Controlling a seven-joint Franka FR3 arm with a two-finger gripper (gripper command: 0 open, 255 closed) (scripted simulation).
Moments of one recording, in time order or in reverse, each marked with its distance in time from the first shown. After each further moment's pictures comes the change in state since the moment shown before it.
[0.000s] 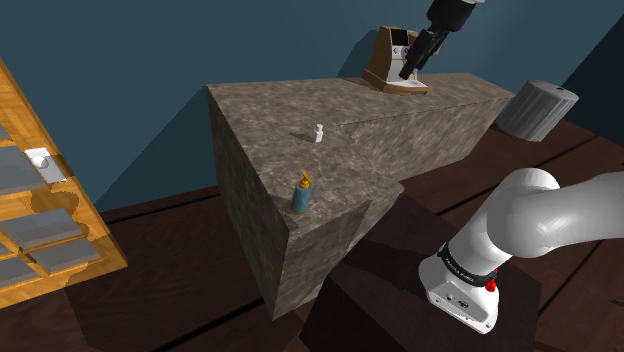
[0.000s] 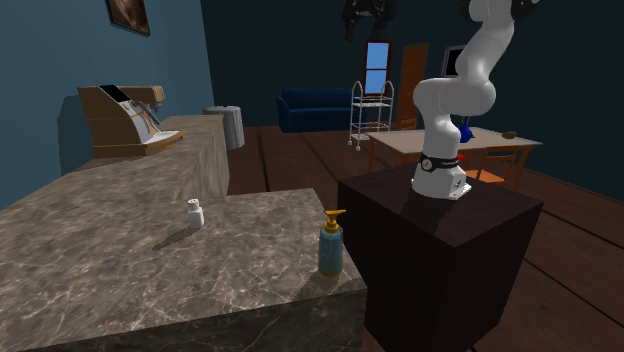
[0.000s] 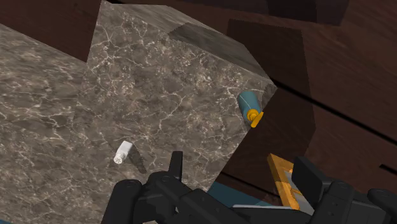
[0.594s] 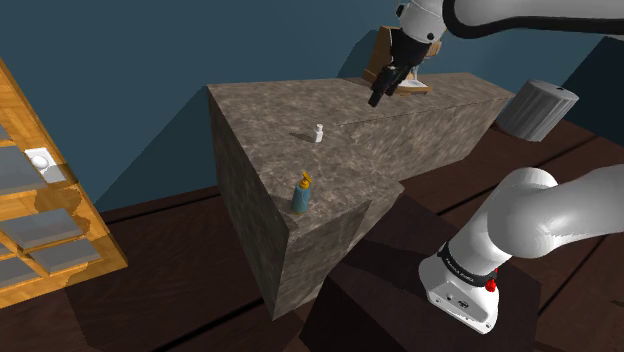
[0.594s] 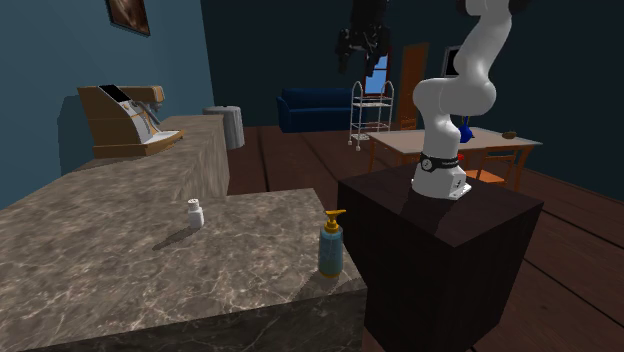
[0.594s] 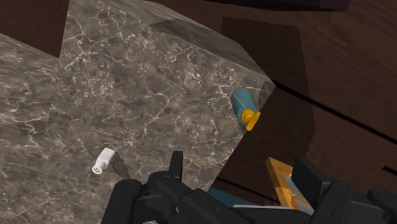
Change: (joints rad) arm 0.017 0.092 0.037 -0.140 0.027 0.212 0.068
